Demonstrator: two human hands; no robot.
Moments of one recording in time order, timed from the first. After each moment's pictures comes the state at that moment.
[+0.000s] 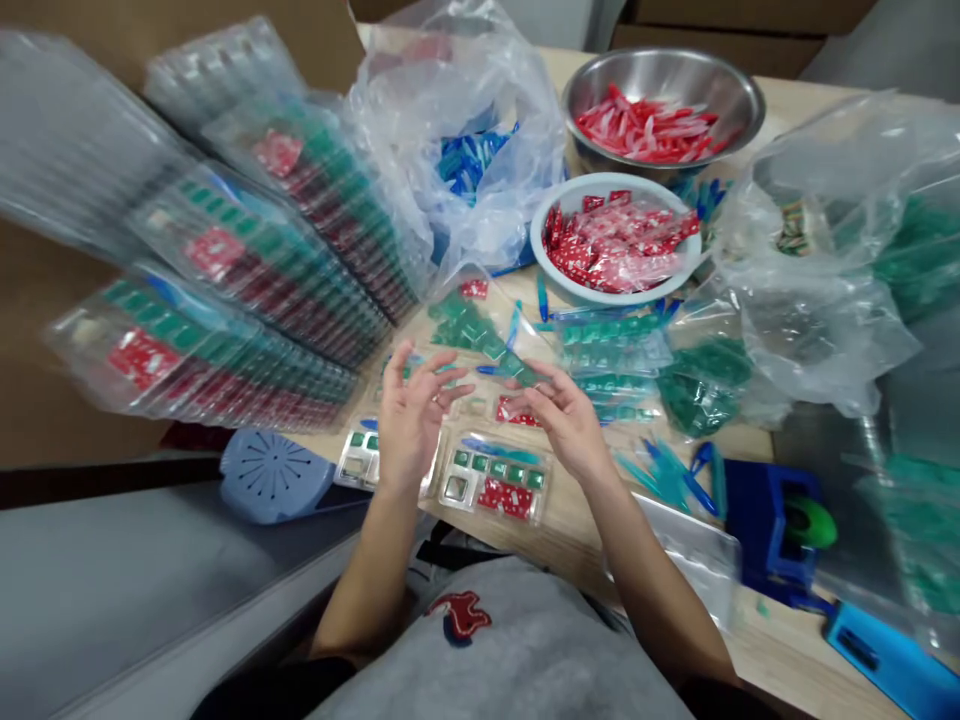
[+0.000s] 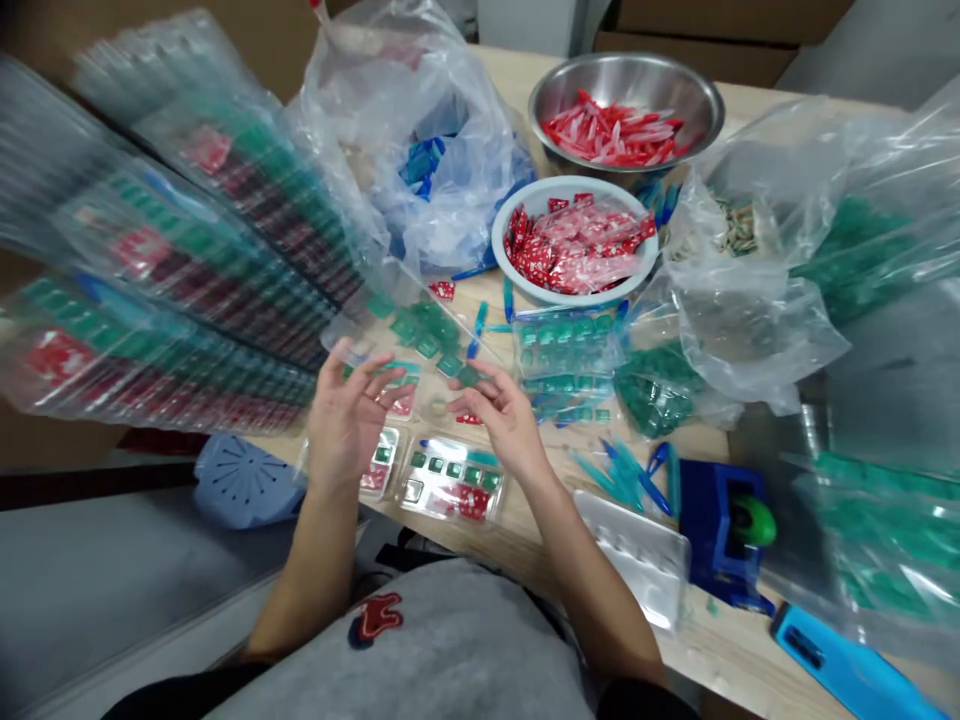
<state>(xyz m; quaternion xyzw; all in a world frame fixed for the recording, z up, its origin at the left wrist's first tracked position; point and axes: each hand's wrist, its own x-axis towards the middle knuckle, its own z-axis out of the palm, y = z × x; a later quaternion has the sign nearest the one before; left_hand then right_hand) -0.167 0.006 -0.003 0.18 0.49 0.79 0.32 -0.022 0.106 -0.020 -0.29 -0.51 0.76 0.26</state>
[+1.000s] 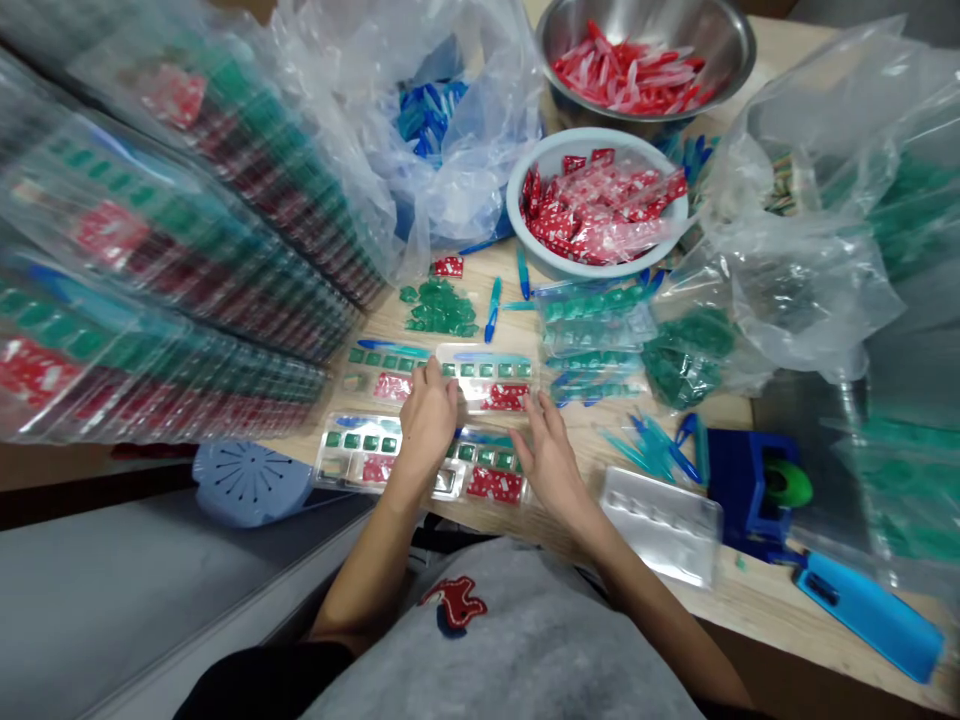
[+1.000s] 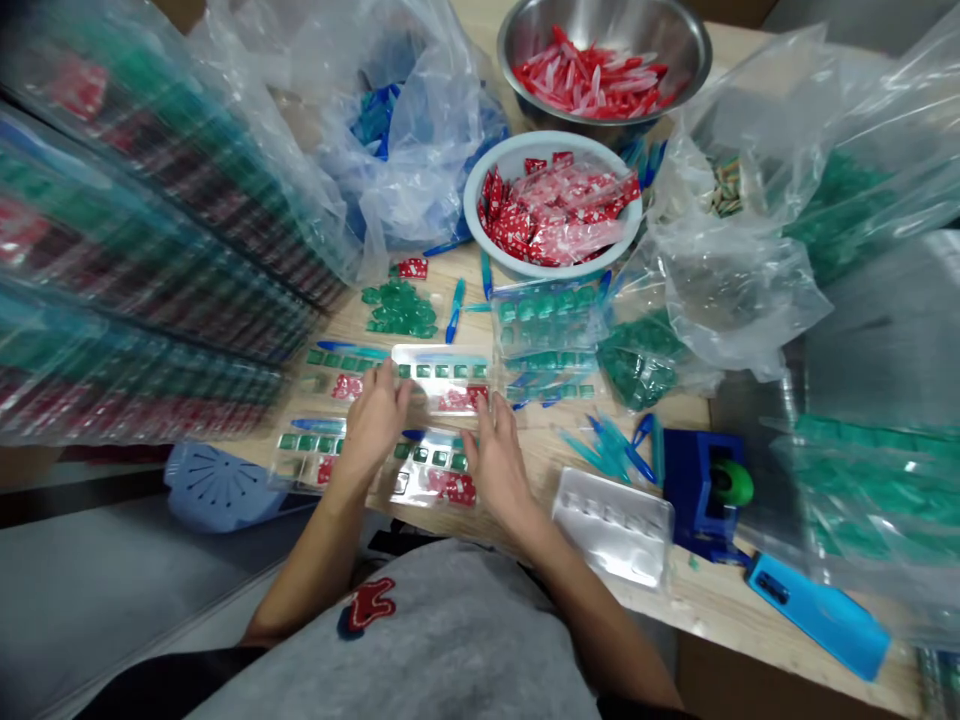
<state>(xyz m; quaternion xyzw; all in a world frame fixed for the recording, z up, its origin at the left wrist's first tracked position) -0.160 0.014 -0.058 0.36 0.88 0.27 0.16 0.018 0.052 -0.075 -0.43 -0.82 0.36 0.15</state>
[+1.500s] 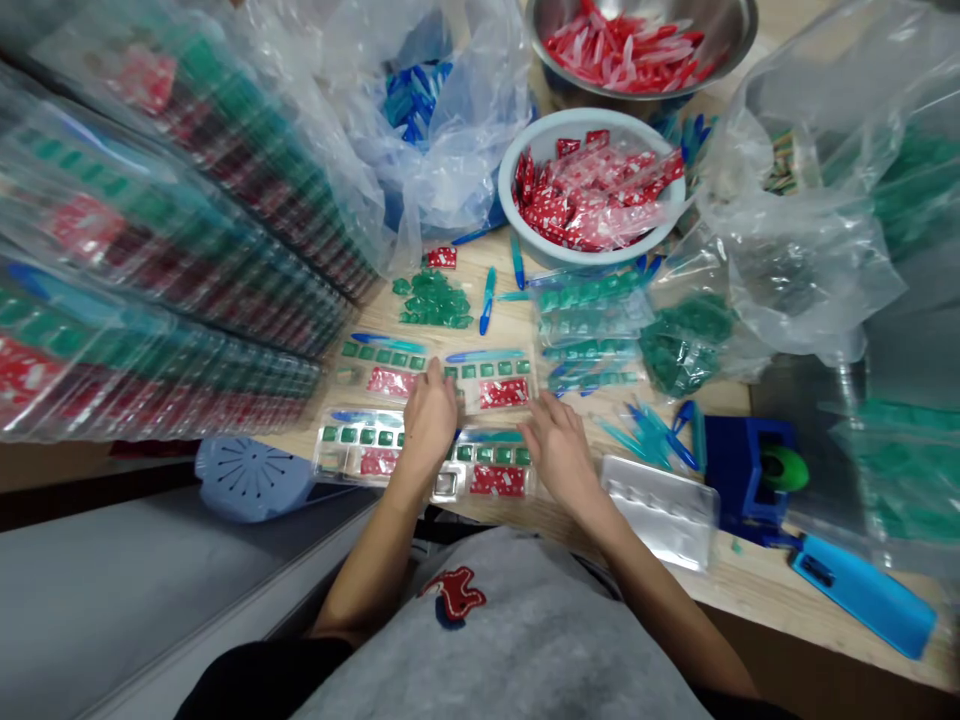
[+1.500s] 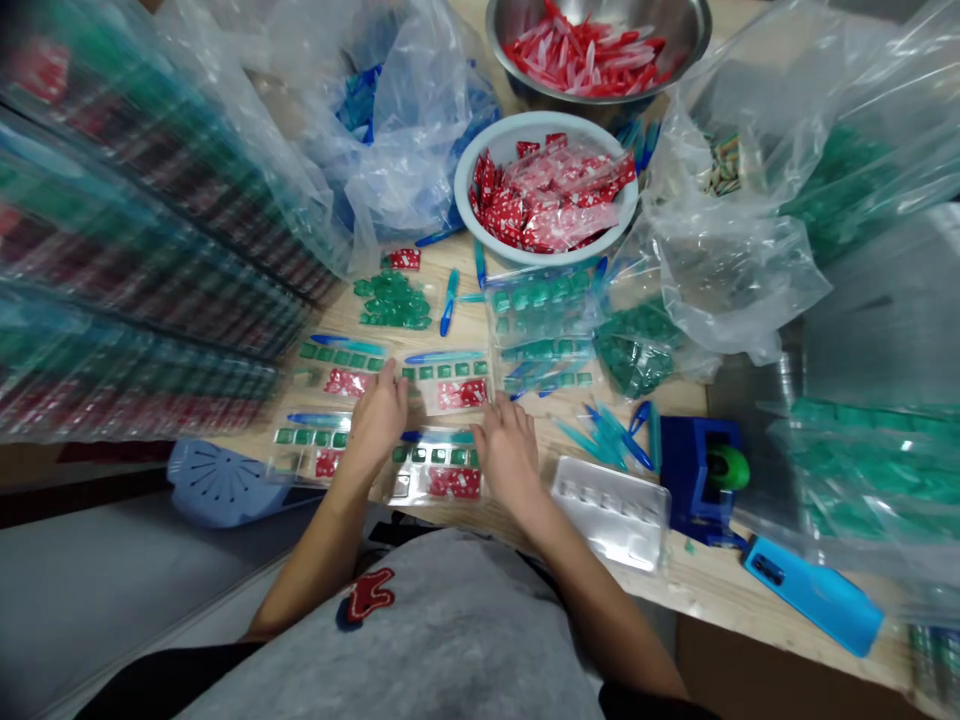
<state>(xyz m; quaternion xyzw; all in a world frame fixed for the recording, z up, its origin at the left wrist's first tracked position) -0.153 0.011 -0.083 0.36 0.86 0.33 0.15 0.030 0.064 -0.068 -0.44 -0.84 0.30 0.10</state>
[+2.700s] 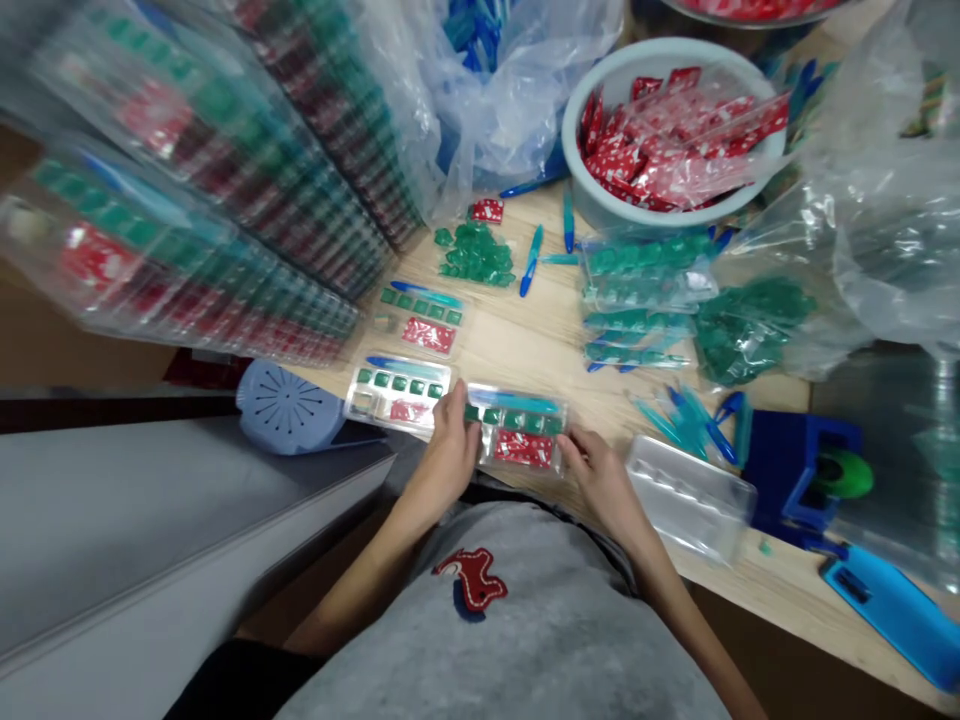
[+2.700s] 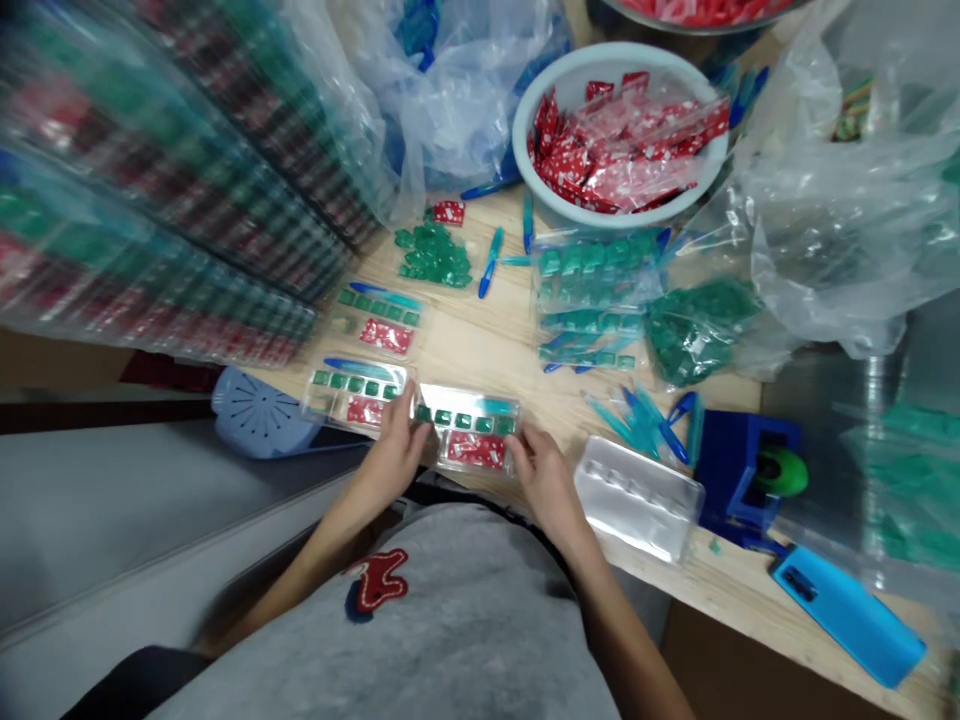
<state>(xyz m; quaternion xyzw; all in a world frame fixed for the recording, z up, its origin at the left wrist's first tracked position) -0.109 -0.091 -0.070 0.38 0.81 0.34 0.28 0.069 0.025 -0.055 -0.46 -0.74 0.50 0.08</state>
